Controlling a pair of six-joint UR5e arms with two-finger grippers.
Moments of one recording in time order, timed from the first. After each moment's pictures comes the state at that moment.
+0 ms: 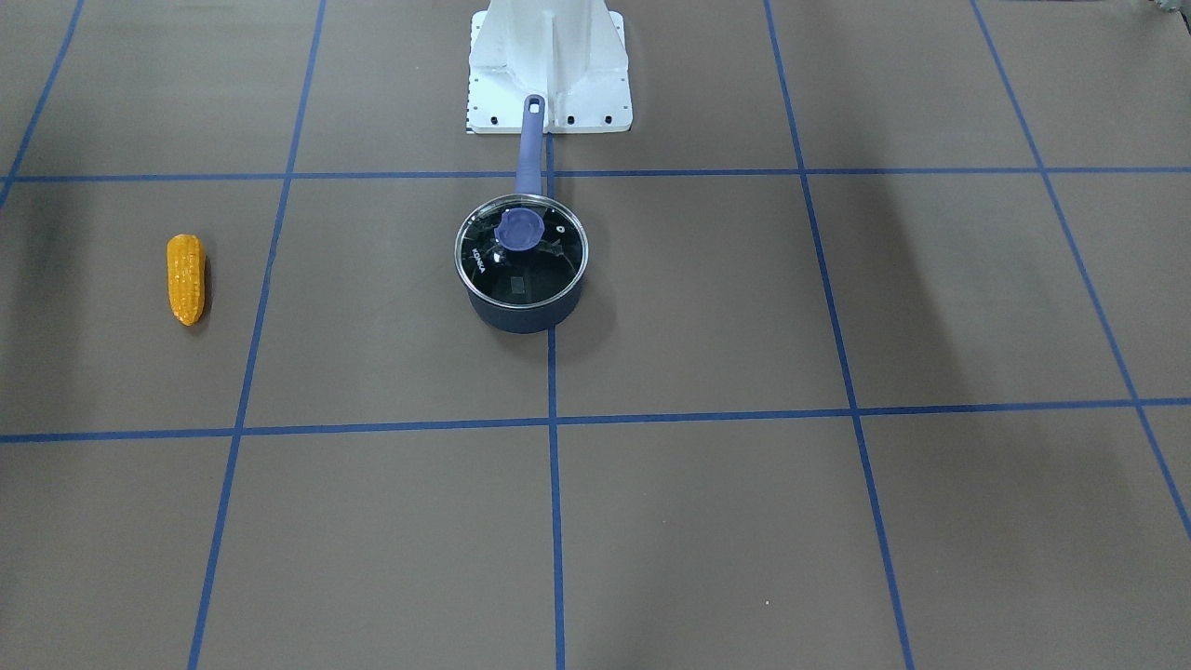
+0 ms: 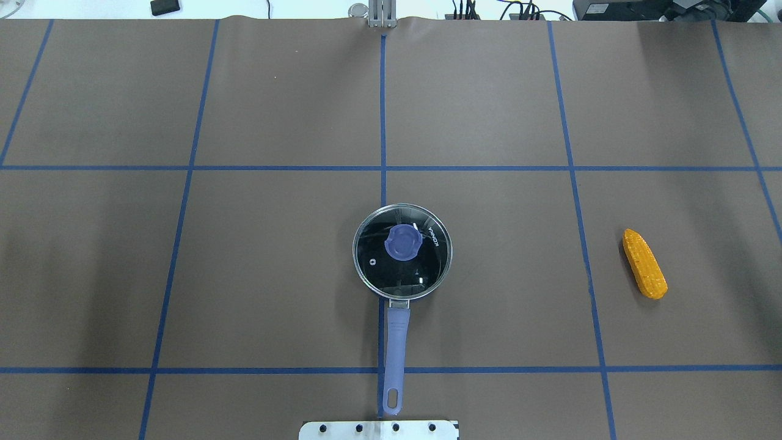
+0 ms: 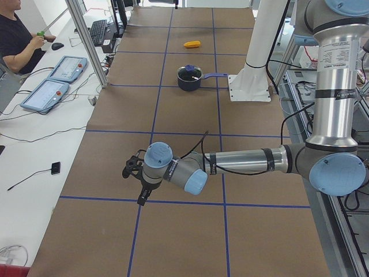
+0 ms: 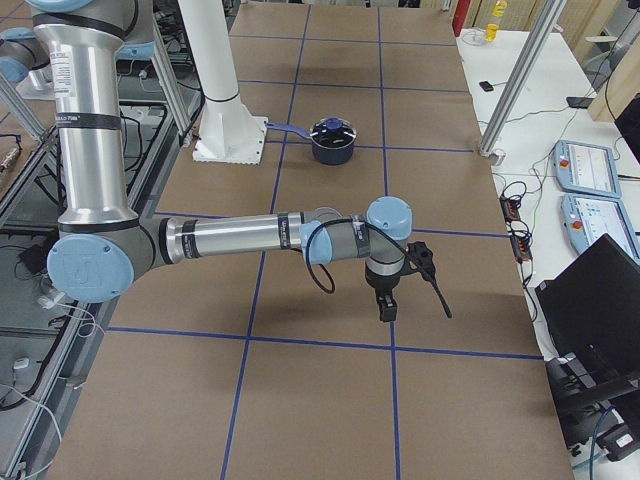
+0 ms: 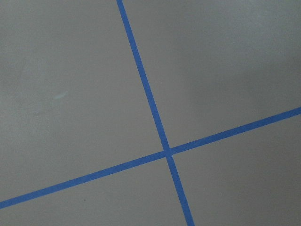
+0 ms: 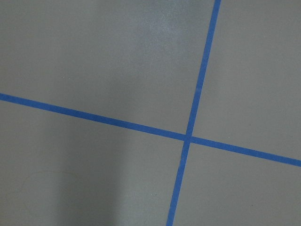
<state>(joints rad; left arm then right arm) -1.48 -1.54 -1.48 -2.14 -2.29 -0.06 1.46 -1.54 1.66 -1.49 2.27 -0.01</state>
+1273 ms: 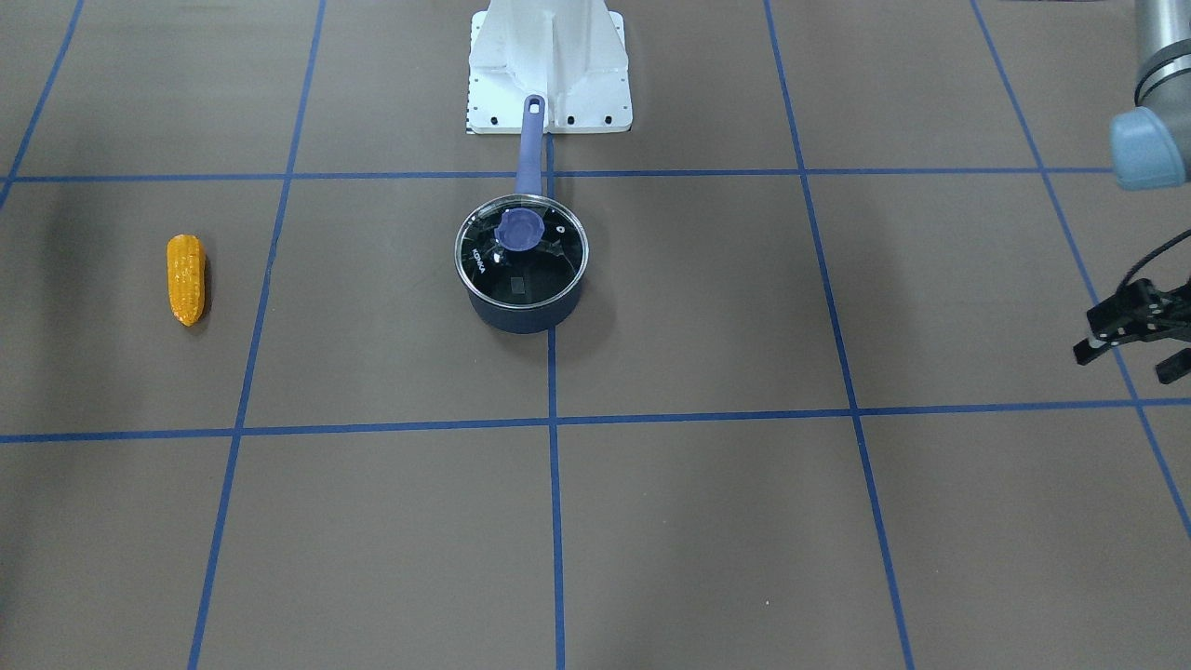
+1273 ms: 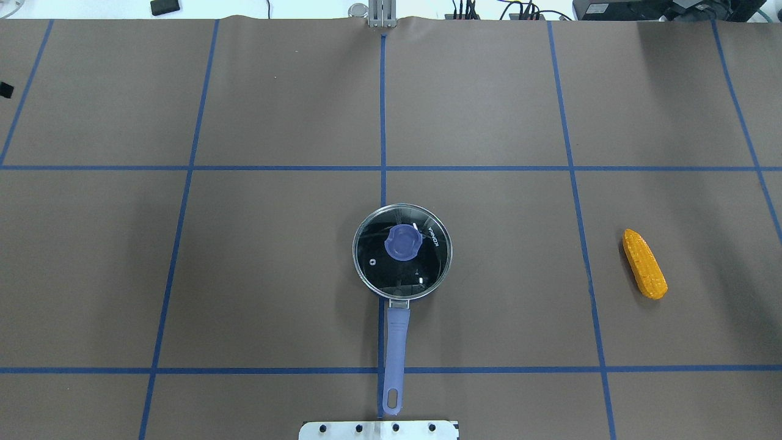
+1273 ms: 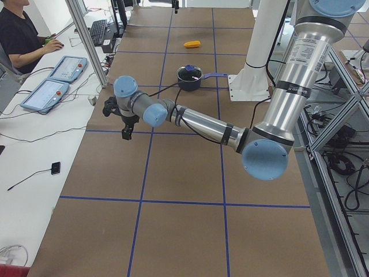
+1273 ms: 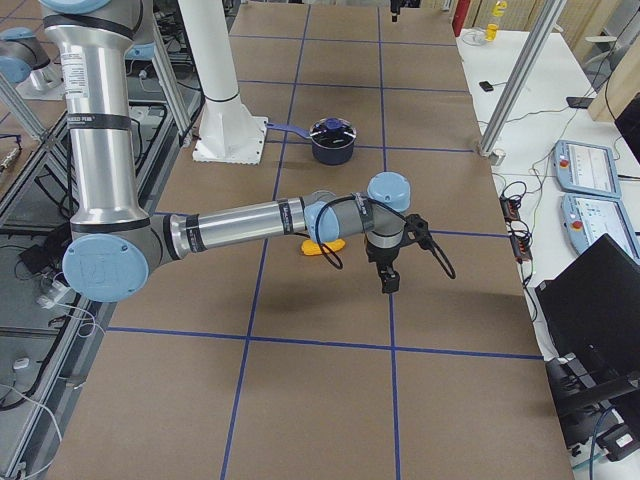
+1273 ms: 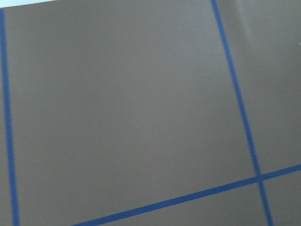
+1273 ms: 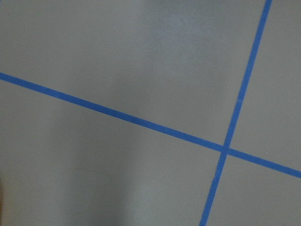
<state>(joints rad) -1.27 -1.93 -1.61 -1.75 -2.39 -0.42 1.36 -1.52 1.74 -1.49 2.28 -0.01</state>
